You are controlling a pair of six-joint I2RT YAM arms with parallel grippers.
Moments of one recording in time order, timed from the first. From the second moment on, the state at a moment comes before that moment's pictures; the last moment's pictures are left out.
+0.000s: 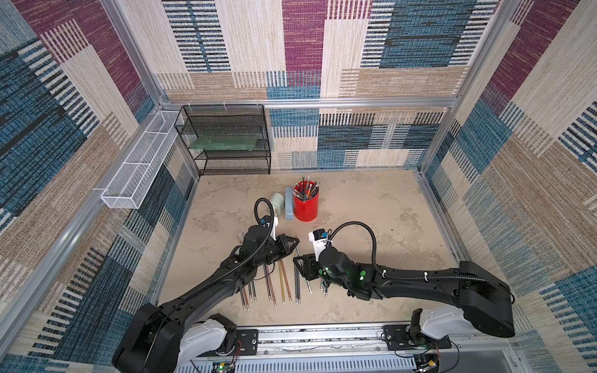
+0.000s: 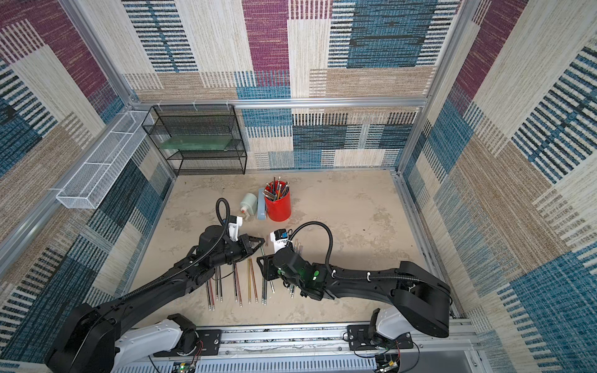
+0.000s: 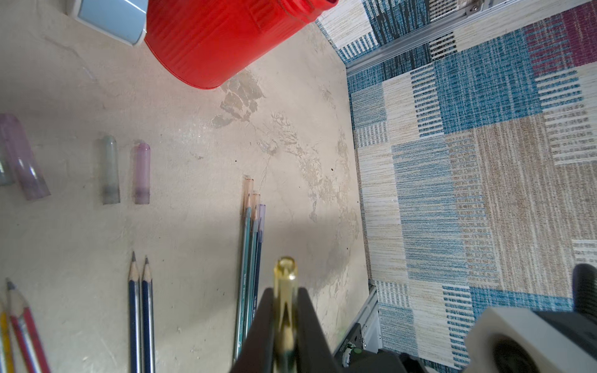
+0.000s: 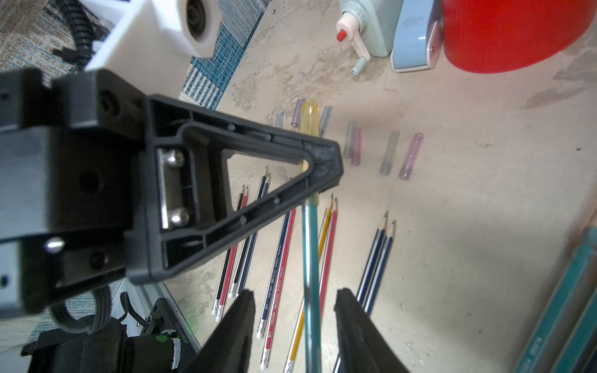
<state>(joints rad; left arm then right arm) -0.53 1.14 0.54 0.14 0.35 -0.95 1.13 1.44 0.75 0.18 0.19 0.80</state>
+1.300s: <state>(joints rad) -0.52 1.05 0.52 0.09 0.27 -0.94 1.22 1.42 0.66 0.29 0.16 0.79</state>
